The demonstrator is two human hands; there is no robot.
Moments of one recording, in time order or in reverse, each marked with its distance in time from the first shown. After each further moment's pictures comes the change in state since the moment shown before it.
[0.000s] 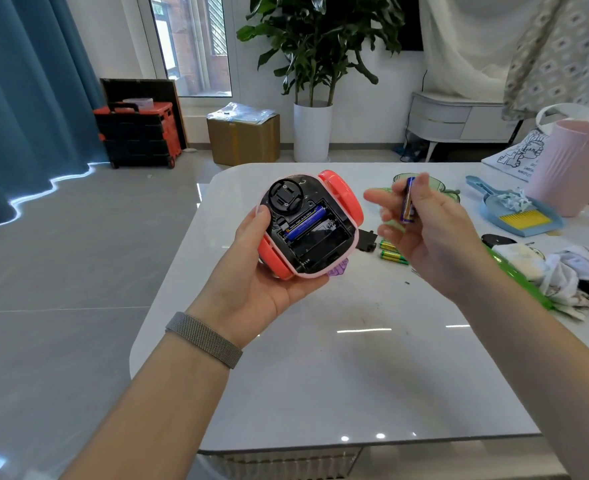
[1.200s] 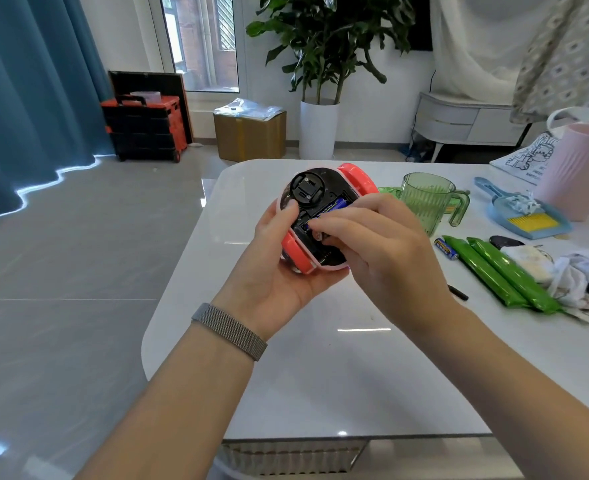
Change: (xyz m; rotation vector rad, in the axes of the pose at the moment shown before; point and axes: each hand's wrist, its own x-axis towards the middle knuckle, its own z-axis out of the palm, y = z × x) left_hand 0.005 -0.005 0.001 -0.129 -0.167 0.024; right_hand -0.019 0.036 0.036 -1.298 -0.043 -1.221
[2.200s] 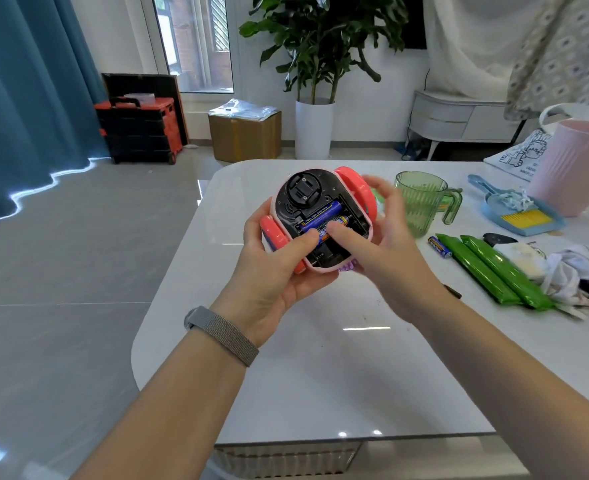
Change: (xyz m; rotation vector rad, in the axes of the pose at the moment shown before) left_hand -0.002 -0.012 0.007 0.371 0.194 0.215; right_hand -0.001 0.007 0.001 1.151 -0.079 0.962
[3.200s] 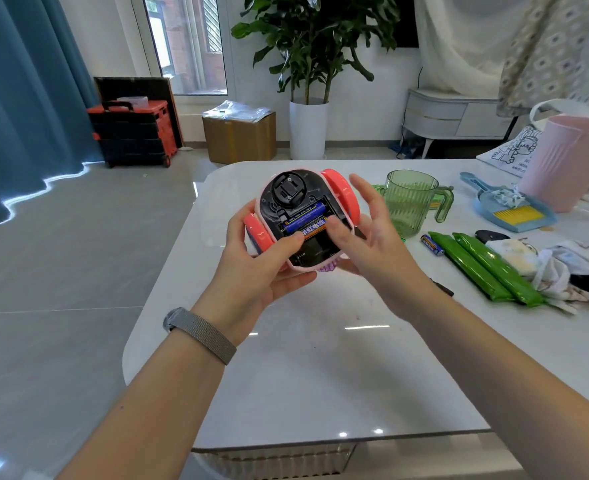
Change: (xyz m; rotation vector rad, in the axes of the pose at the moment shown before) left_hand 0.004 0.003 -0.010 0.212 0.025 0.059; right_hand 0.004 0.006 -0.009 -0.108 -0.020 0.114
